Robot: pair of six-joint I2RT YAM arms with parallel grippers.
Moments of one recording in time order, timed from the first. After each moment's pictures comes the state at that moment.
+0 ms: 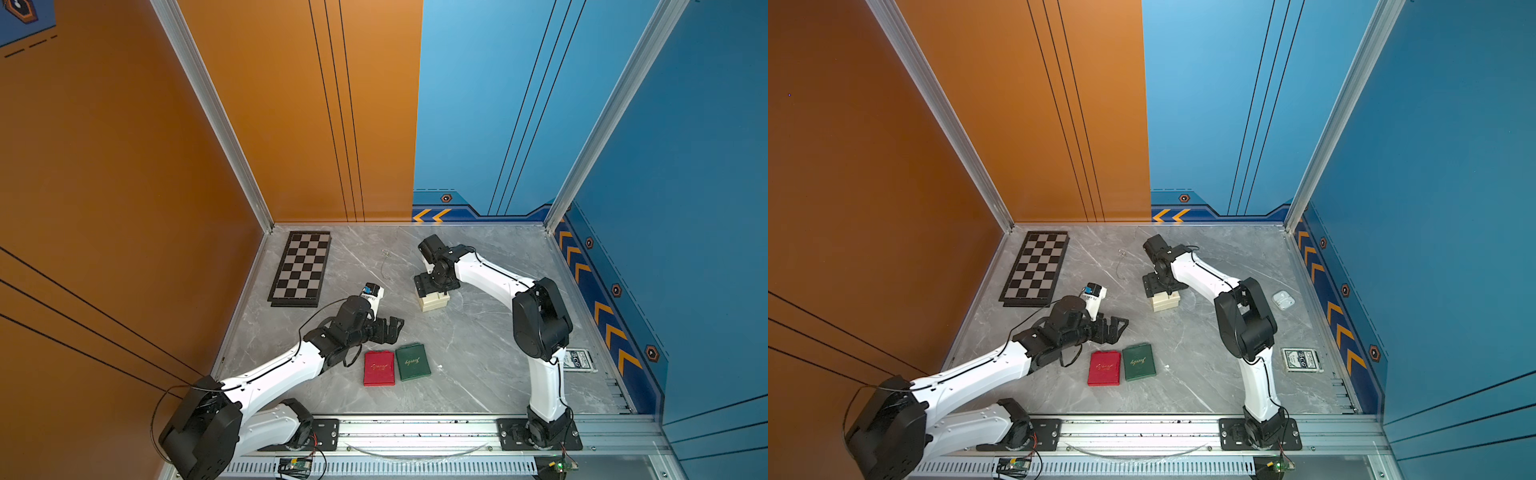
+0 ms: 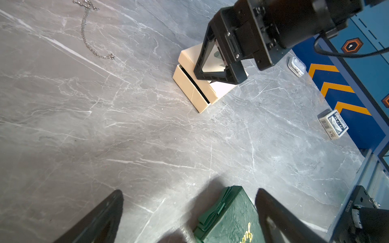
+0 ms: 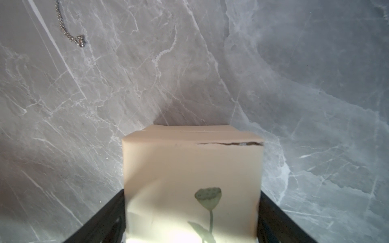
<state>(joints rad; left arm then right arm) -0.65 1.16 0.57 -0.04 0.08 -0.44 0.57 2.05 1.66 -0.85 0.06 0.27</state>
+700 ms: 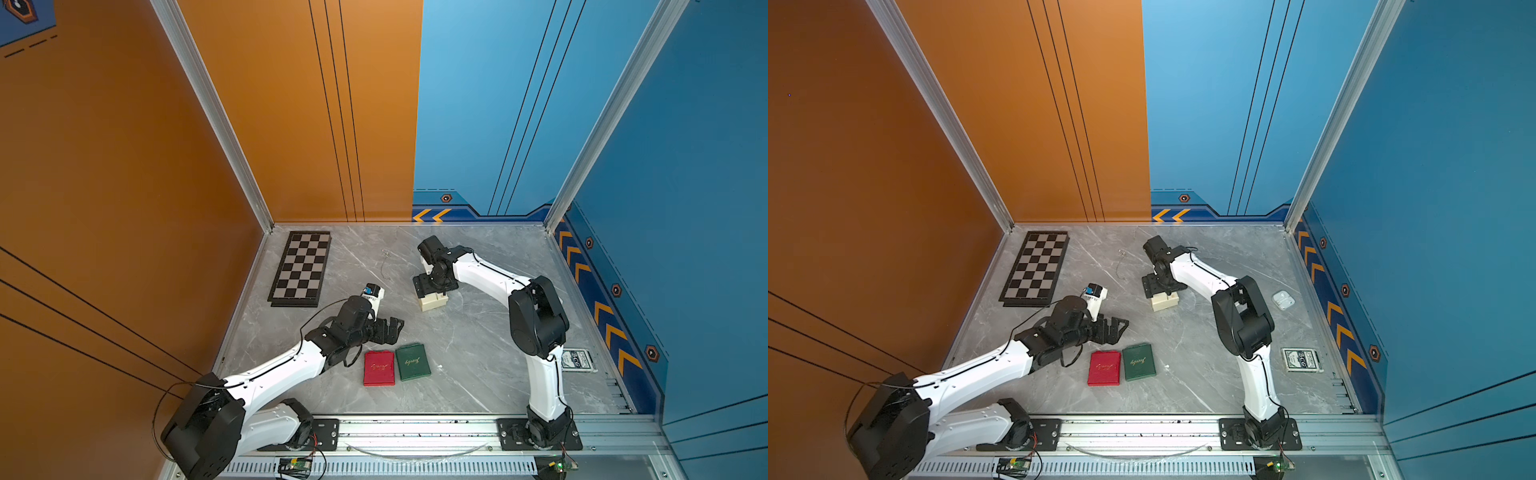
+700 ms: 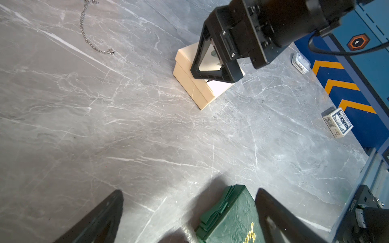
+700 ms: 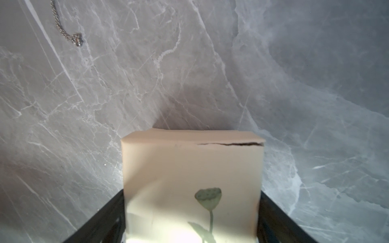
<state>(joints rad) -0.65 1.17 0.57 -0.04 0.08 -0.44 0.56 2.08 1.66 -0.83 0.04 0.27</state>
